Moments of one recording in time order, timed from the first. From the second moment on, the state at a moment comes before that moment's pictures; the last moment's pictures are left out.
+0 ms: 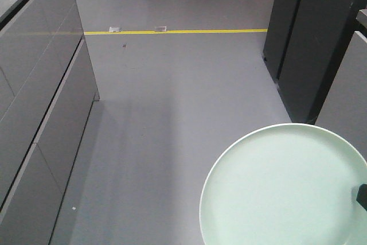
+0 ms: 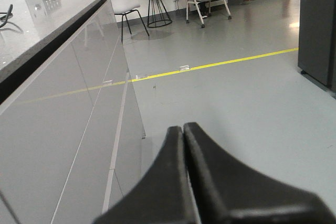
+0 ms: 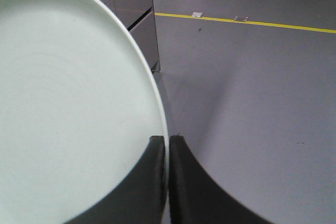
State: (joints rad) left arm 0.04 -0.01 0.02 -0.14 0.21 0.15; right arm 0.09 0.31 -0.52 0.51 0.73 -0.41
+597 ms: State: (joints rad) left arm 0.04 -0.01 0.02 -0.14 0.21 0.15; right arm 0.09 0.31 -0.52 0.51 0.73 -0.41
